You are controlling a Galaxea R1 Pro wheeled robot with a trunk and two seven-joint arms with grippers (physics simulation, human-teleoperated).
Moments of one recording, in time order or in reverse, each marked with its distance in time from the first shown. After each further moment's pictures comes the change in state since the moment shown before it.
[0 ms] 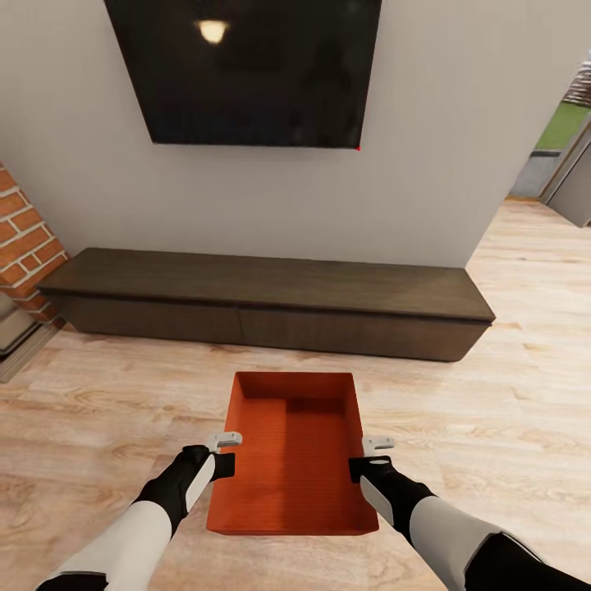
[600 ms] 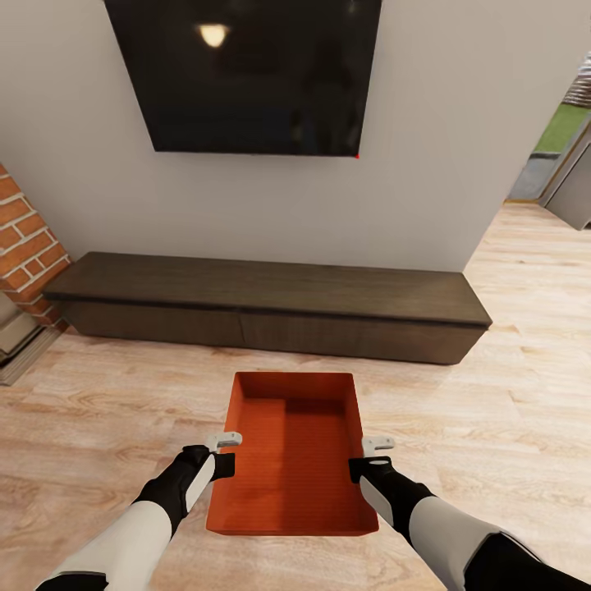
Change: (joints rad) left arm 0.000 0.000 -0.002 0.000 0.001 0.001 0.002; right arm 0.000 0.002 0.005 0.003 -0.009 -0.002 -0.004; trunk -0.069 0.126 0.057
